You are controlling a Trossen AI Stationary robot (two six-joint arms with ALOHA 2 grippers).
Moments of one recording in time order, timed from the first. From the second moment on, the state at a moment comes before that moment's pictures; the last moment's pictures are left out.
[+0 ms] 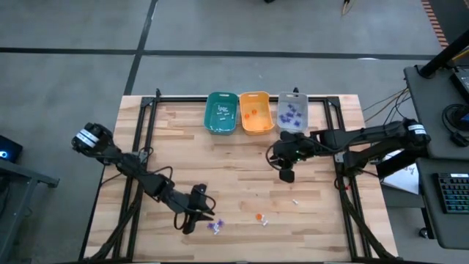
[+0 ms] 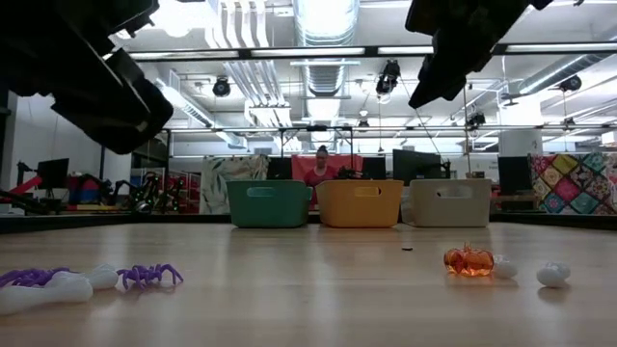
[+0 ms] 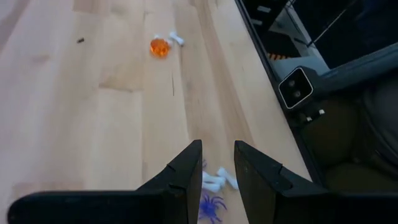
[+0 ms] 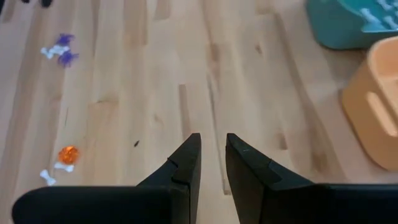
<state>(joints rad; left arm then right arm) -0.60 1.51 0.59 0.38 -0.17 -0.53 0.04 1.23 0.90 -0.48 0.00 0.16</state>
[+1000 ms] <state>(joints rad) -0.64 1.55 0.59 0.32 -0.15 -0.38 0.17 1.23 0.65 -0.07 0.00 0.13</state>
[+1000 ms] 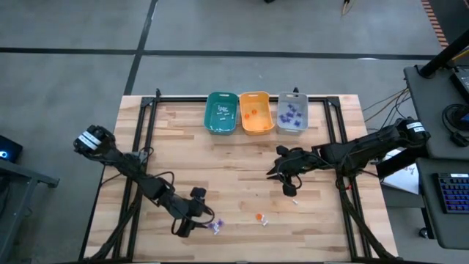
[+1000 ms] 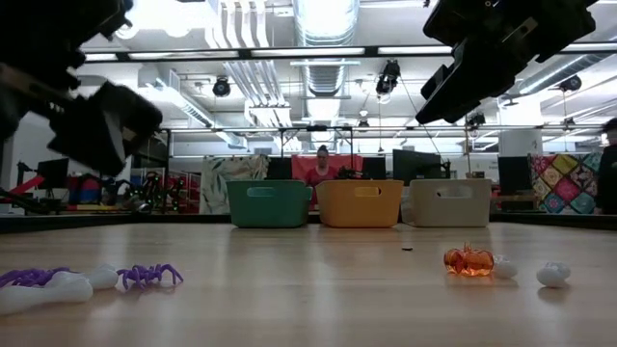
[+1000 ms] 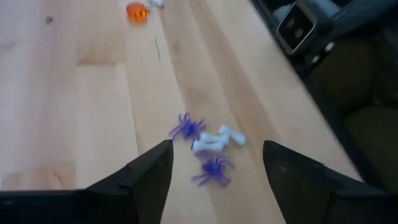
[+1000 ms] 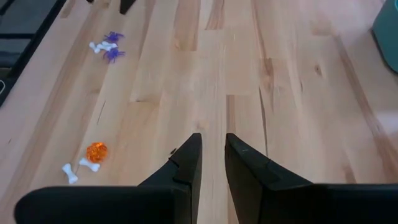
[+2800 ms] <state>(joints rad) -0.66 1.75 0.59 0.41 -0.16 -0.40 0.17 1.23 0.65 -0.07 0.00 0.15</state>
